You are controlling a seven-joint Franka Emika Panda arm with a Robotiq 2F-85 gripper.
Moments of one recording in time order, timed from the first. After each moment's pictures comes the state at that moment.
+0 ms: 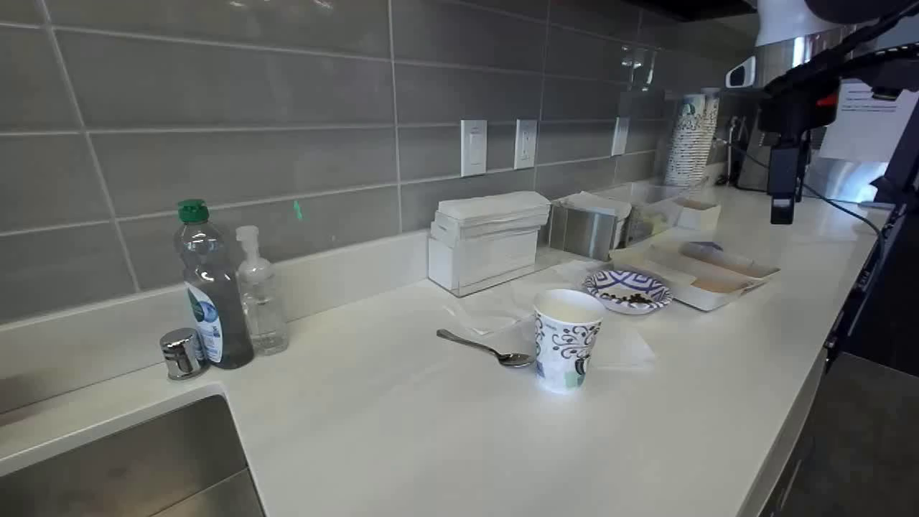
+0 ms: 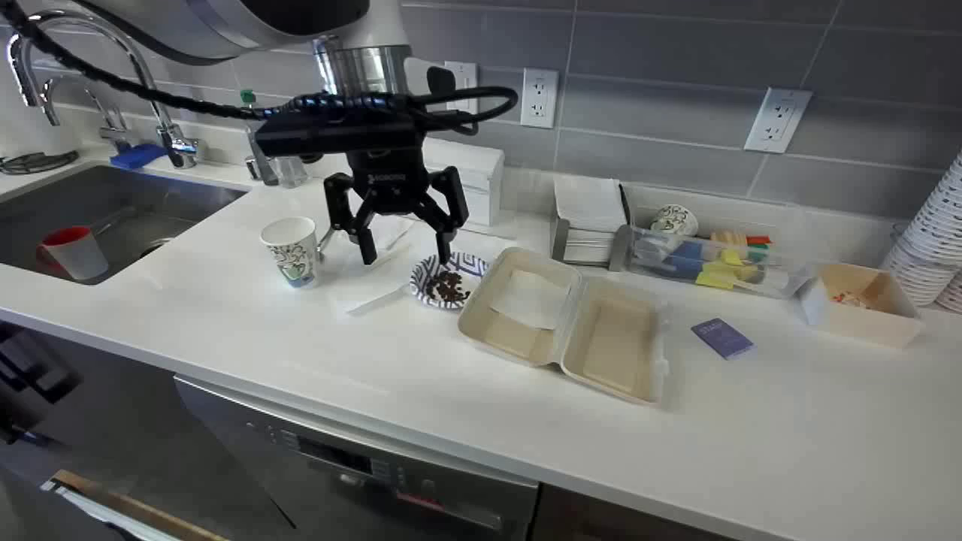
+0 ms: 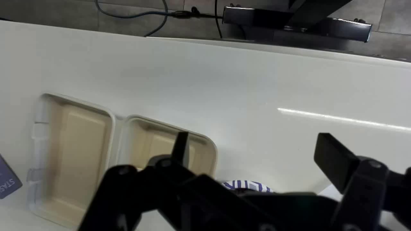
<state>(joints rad) -0.15 -0.47 -0.16 -2.49 -0.32 1.93 -0.31</state>
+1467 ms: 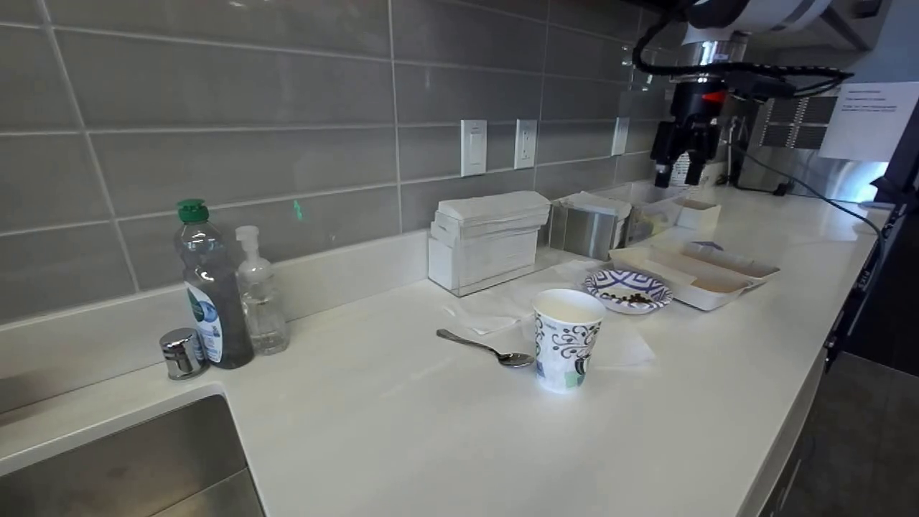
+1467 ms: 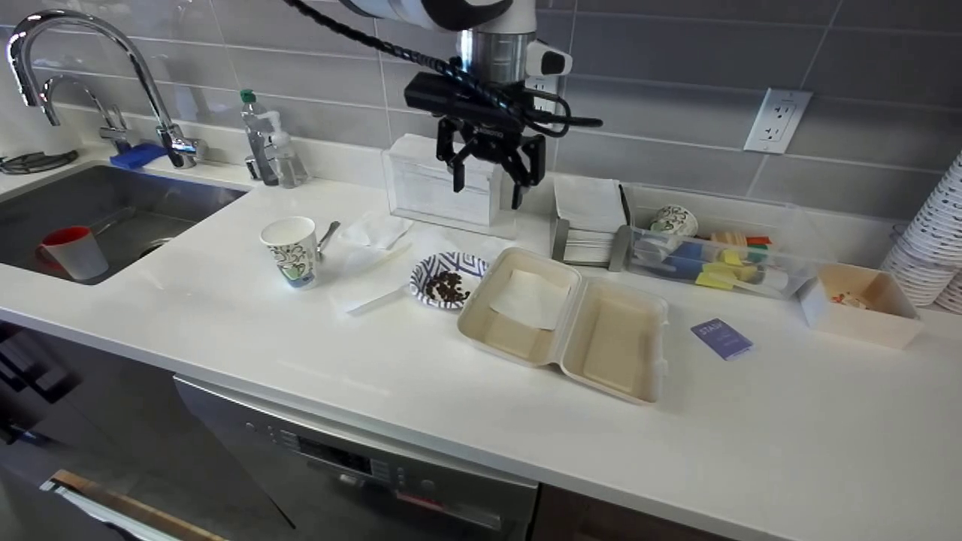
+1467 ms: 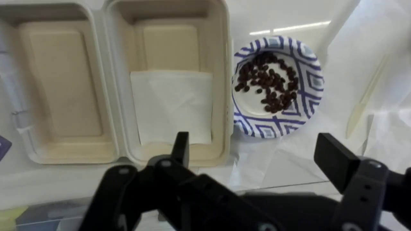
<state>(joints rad) -0.16 -0.01 -0.25 -2.02 0.03 2.03 -0.30</state>
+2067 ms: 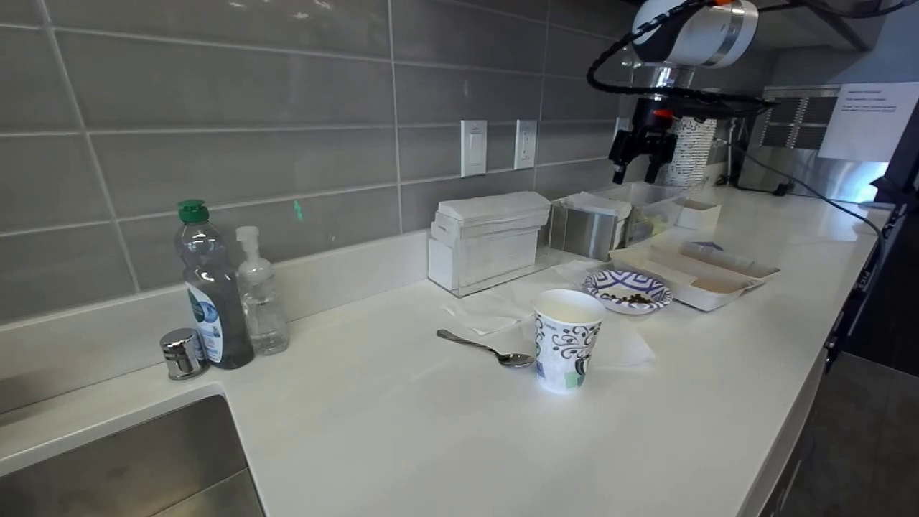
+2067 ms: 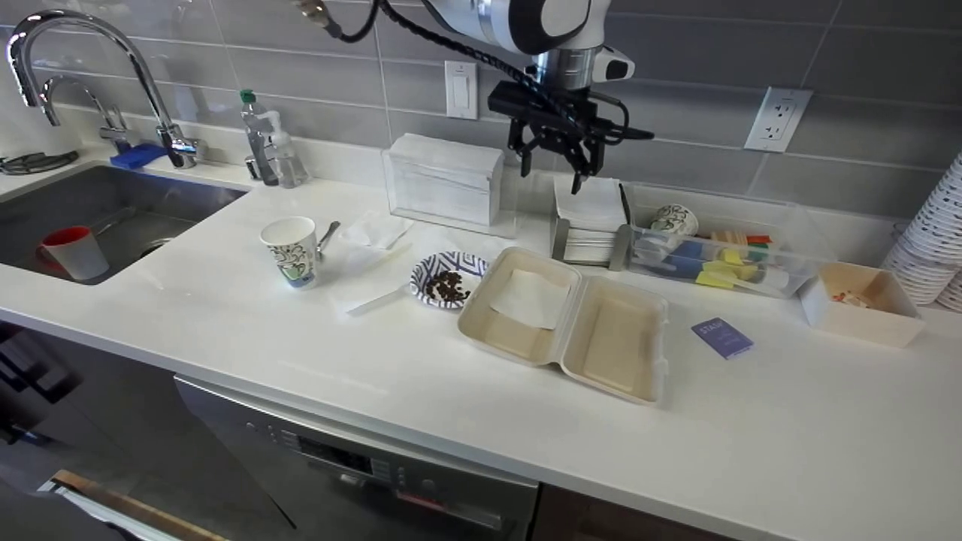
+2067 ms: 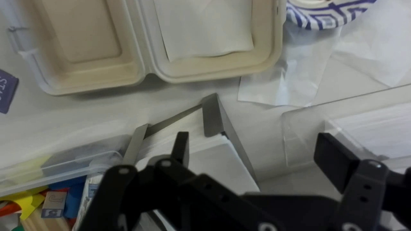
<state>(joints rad) -0.26 0.36 -0.23 -1.61 0.16 2.08 -0.28</state>
